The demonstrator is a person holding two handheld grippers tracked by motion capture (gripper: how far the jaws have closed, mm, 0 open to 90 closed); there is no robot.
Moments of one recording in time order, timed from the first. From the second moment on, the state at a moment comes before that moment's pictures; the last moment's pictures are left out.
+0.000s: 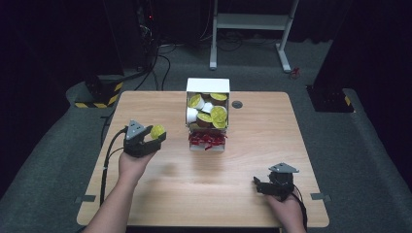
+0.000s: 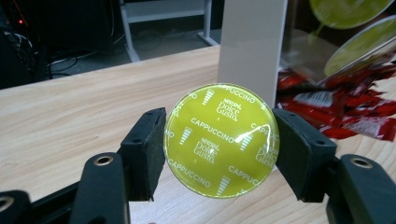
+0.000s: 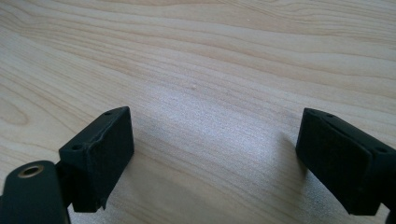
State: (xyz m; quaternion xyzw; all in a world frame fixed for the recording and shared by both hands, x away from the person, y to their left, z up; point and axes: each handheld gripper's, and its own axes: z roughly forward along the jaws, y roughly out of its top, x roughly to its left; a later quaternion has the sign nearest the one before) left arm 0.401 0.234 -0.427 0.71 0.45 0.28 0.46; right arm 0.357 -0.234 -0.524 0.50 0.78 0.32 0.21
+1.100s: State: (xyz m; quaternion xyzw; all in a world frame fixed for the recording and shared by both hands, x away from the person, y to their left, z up) left arm 0.452 0.235 -0.500 0.71 0.52 0.26 0.39; right arm 0.357 -0.234 -0.525 0.50 0.78 0.32 0.21
